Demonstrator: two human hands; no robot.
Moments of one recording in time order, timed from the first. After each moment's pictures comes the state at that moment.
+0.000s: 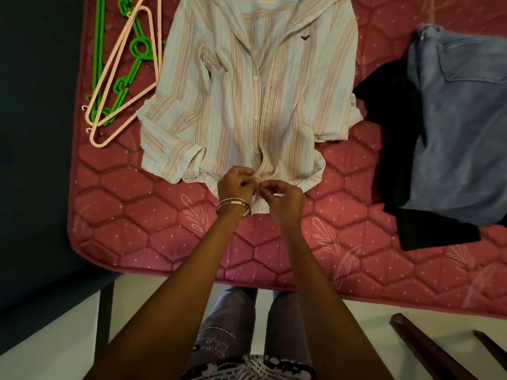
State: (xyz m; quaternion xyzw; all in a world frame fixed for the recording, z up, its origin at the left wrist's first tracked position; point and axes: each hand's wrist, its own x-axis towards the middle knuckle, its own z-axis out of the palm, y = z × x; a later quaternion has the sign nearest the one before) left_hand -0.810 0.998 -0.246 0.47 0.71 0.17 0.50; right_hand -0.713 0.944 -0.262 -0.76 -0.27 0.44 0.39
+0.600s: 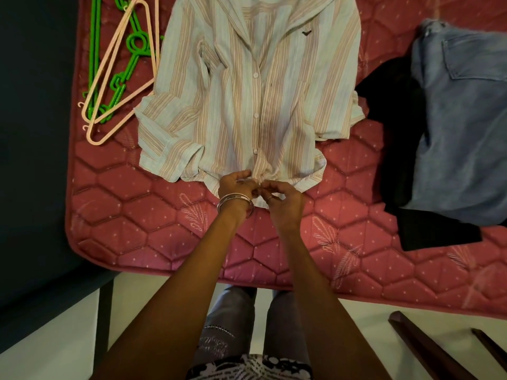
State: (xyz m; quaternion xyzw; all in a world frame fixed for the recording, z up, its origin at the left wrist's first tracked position) left_hand -0.802 0.998 -0.255 0.28 0.74 0.20 0.58; right_hand -0.714 0.938 -0.271 -0.75 -0.24 0.46 0.42
